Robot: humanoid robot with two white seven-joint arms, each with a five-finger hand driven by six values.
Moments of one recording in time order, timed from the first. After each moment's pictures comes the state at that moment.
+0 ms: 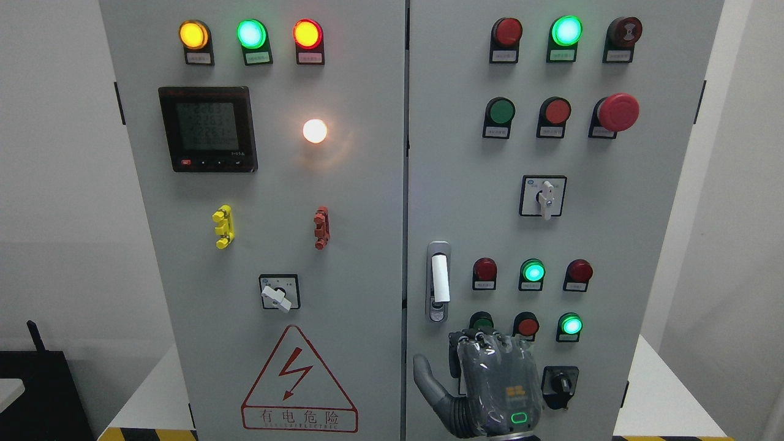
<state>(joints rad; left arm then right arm) -0.04 -0.09 0.04 0.00 0.00 -0.09 0.00 -0.36 0.14 0.27 -1.71 1.39 0.07 -0.23</state>
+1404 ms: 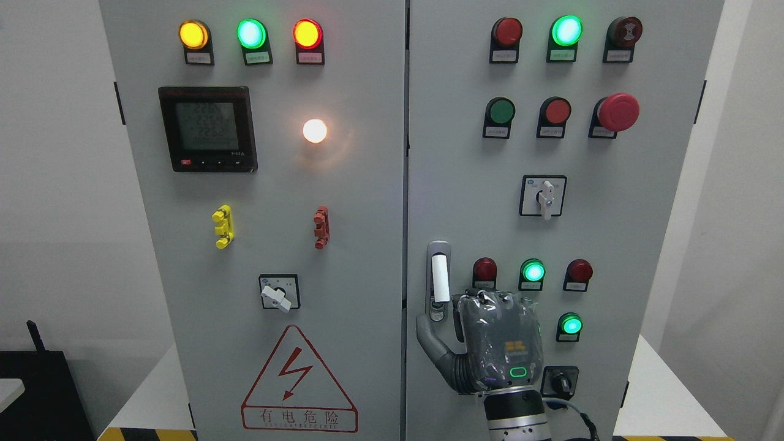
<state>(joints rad) -0.04 -0.09 0.04 0.00 0.00 -0.09 0.00 -0.47 0.14 0.27 -1.69 1.44 0.13 -0.18</state>
